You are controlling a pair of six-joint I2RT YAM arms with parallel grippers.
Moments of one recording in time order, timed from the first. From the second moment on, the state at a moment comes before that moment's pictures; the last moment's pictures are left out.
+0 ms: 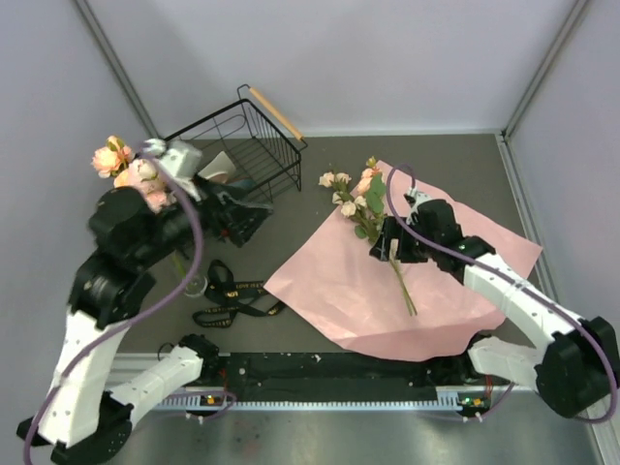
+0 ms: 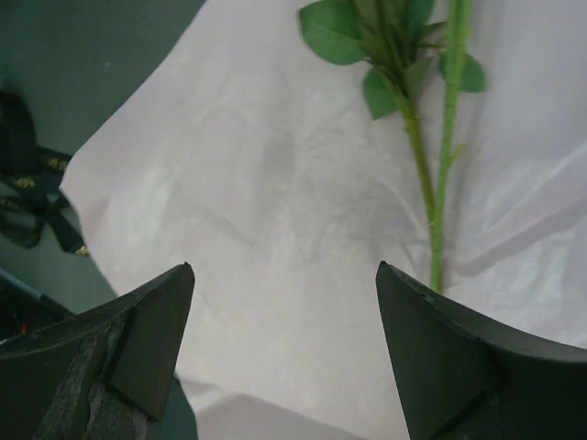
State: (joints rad) left arm -0.47 0.82 1.50 -0.67 0.28 -0.28; right arm 0.48 1.07 0.75 -0.39 -0.18 0.48
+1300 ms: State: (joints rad) left arm -0.75 0.93 1.00 -0.30 0.45 -0.63; right arm 0.38 1.53 0.84 -0.31 -0.06 0.30
